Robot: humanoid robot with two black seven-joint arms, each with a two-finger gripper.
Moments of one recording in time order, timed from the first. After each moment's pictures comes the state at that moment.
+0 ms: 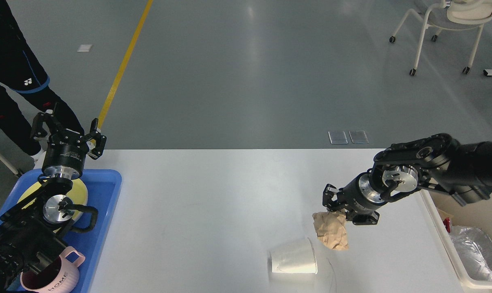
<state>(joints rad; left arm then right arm) -0.67 0.28 -0.76 -0.34 -0.19 -0.53 -0.56 1.59 -0.34 -0.87 1.16 0.17 0.37 -0.33</state>
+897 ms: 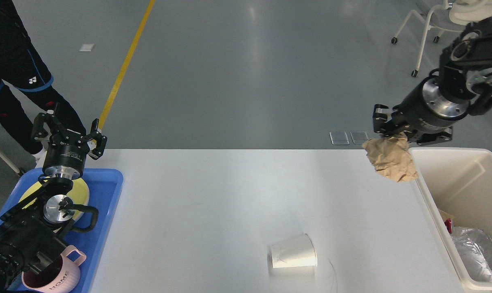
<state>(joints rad) -0.67 0.28 -0.76 -0.34 -0.19 -0.53 -0.56 2.11 -0.56 -1.25 1.35 0.08 0.46 -0.34</state>
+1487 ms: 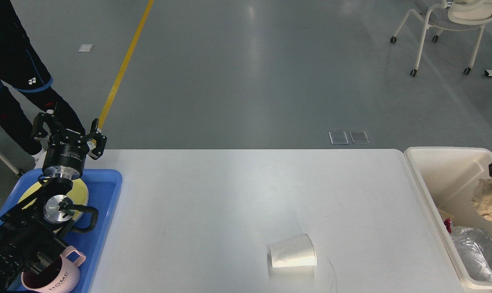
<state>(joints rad) -0.67 0.28 -0.76 -0.34 -0.19 -0.53 -0.56 1.00 -0.67 -0.57 0.42 -0.03 0.12 -0.33</state>
